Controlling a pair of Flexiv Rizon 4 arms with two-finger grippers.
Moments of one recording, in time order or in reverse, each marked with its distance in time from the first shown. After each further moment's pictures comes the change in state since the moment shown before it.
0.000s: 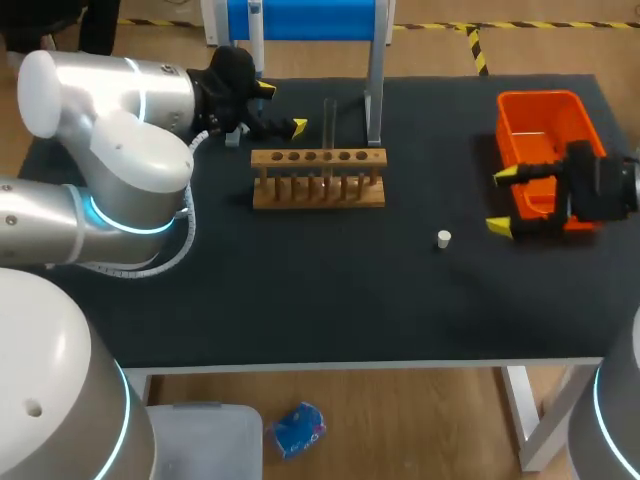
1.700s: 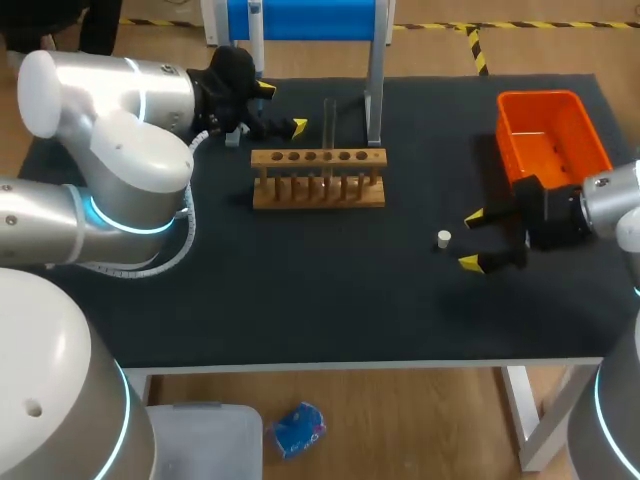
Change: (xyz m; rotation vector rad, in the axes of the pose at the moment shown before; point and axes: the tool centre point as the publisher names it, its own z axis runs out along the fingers) left arm 0.000 0.000 0.000 0.000 0.000 0.000; right arm 0.006 -0.076 0.068 0.178 0.074 0.057
